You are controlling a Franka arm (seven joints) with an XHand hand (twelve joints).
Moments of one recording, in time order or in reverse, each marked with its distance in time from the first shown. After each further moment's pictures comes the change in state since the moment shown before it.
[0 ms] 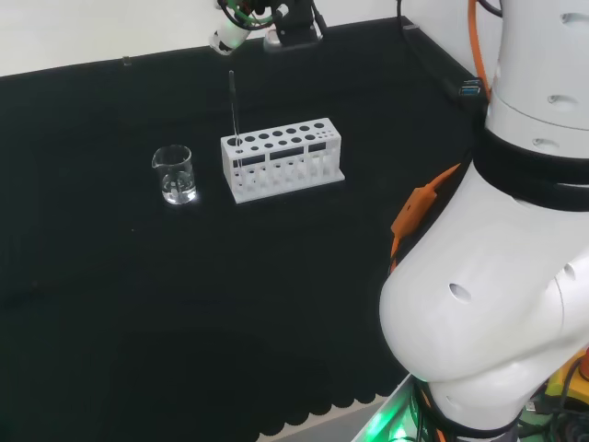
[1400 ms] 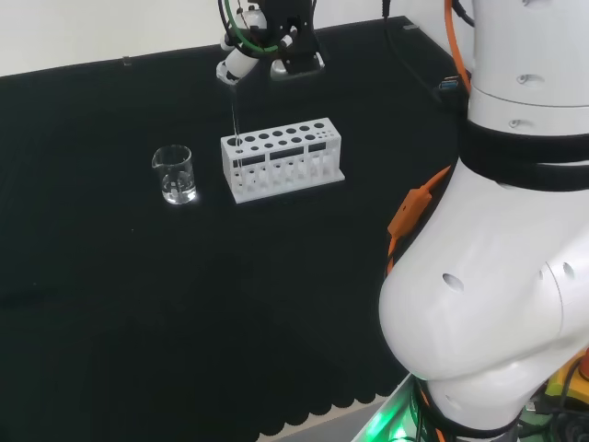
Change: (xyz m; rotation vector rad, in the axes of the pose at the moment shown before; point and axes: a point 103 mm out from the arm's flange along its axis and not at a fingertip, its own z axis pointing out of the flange) arm -0.014 0.026 0.049 0.063 0.017 -0.022
